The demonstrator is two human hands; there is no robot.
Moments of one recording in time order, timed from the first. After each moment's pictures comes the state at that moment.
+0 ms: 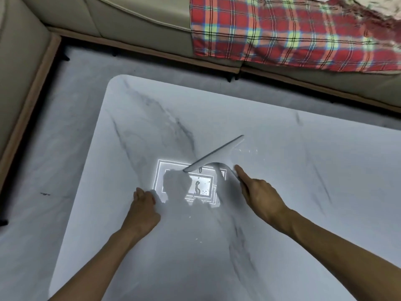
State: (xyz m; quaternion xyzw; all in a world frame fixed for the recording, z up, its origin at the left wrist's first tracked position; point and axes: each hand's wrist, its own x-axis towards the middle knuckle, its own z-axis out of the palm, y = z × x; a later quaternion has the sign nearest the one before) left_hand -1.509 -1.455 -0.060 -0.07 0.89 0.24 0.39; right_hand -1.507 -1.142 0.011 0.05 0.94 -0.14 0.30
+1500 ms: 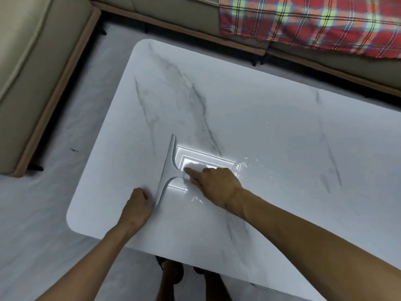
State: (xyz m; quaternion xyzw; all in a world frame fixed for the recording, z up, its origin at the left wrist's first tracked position) left_hand -1.376 -1.459 -0.030 -0.26 0.84 0.30 0.36; right_hand -1.447 -1.231 0.010 -0.28 0.91 -0.05 0.29
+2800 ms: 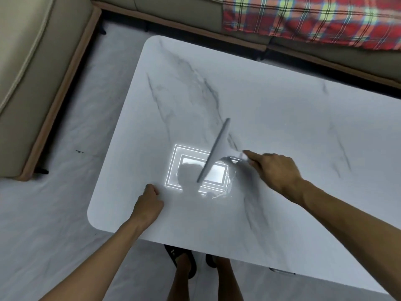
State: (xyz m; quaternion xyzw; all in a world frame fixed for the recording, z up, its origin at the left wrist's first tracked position) left_hand -1.370 -1.504 -0.029 -0.25 0.82 0.32 0.40; right_hand -1.438 -1.169 0.016 -0.08 0.96 -0.01 0.25
